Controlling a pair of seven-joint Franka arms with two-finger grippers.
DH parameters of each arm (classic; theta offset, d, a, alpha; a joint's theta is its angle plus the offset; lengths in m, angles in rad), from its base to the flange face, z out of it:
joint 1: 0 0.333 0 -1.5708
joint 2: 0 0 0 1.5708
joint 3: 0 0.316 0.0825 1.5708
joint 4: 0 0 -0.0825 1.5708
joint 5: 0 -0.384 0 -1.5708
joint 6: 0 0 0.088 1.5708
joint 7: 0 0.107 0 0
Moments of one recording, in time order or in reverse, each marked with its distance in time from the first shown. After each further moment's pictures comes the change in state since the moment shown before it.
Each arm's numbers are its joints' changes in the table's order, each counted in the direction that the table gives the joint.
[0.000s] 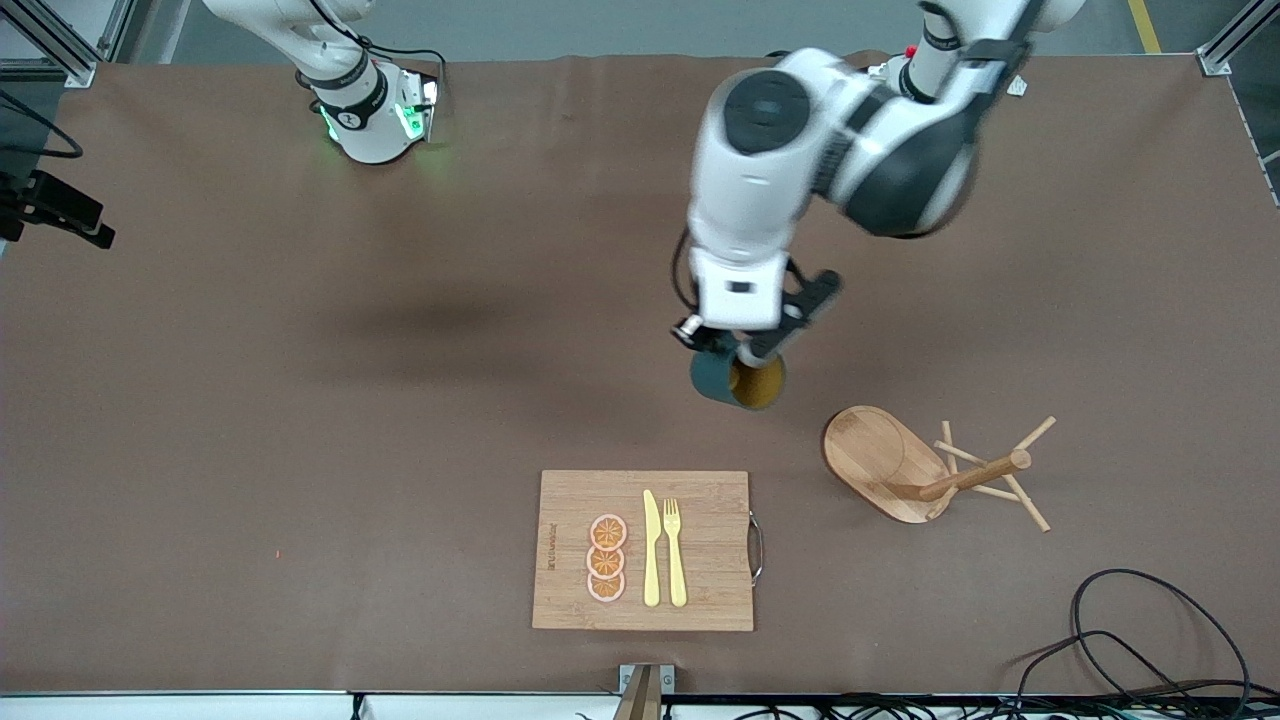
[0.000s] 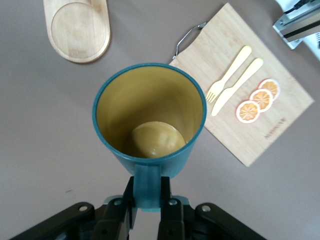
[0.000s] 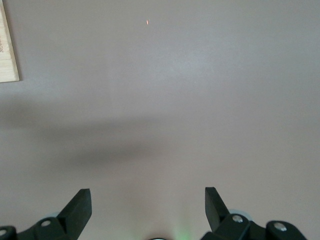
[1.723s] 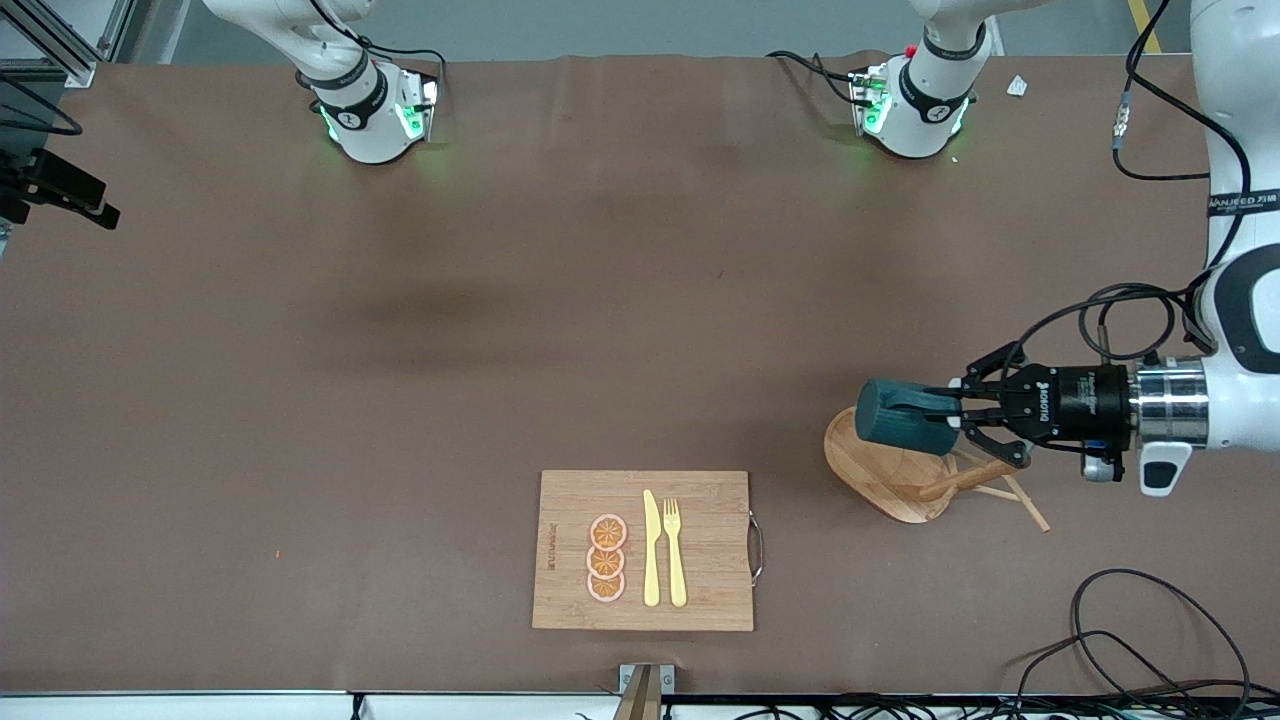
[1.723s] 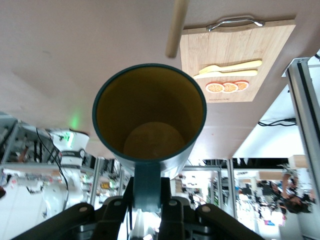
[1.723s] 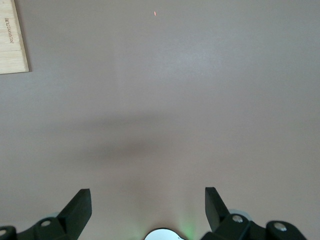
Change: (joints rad) left arm 0.645 0.114 0.001 -0.066 0.940 -0.221 0.115; right arm 0.000 -0.010 0.004 0.013 -0.026 -0.043 0.000
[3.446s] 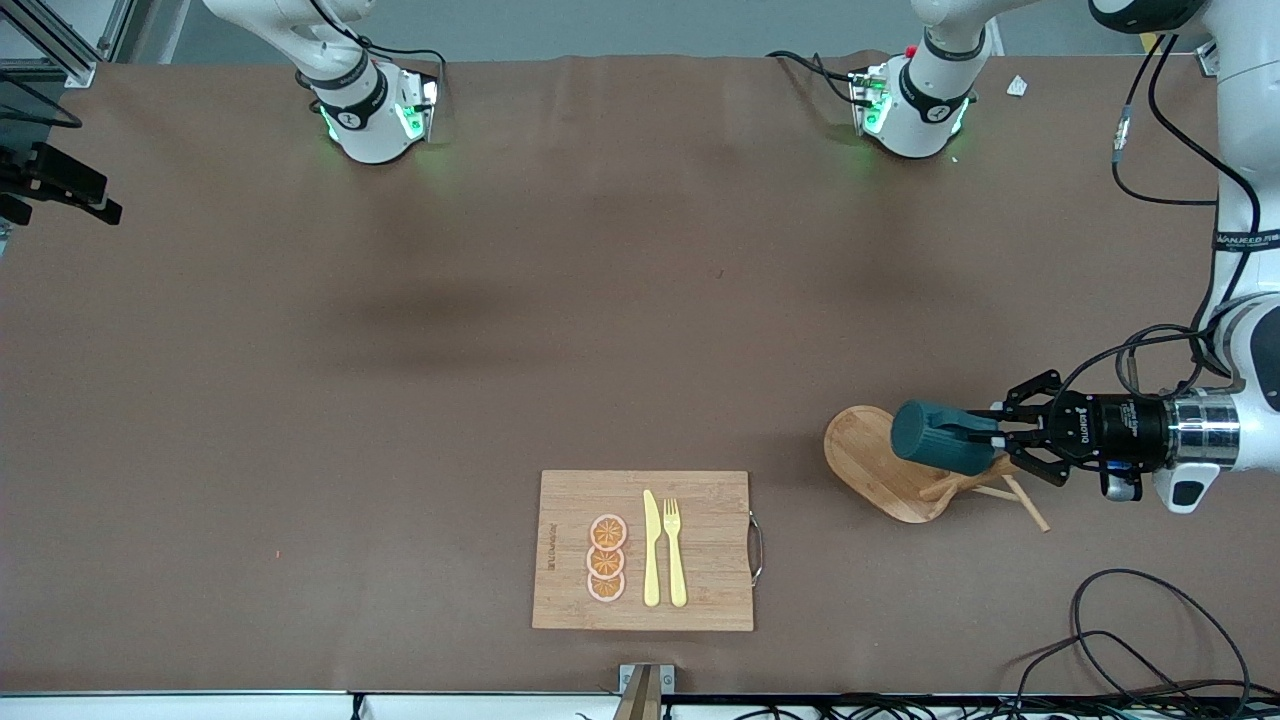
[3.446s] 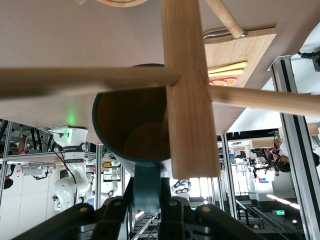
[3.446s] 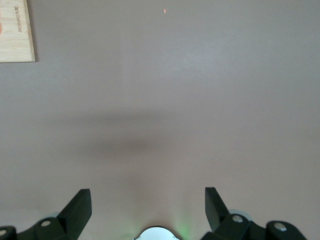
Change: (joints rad) left arm 0.120 0.114 -0.001 0.000 0.065 -0.061 0.257; right arm 0.000 0.000 -0.006 -0.001 -0.013 -0.008 -0.069
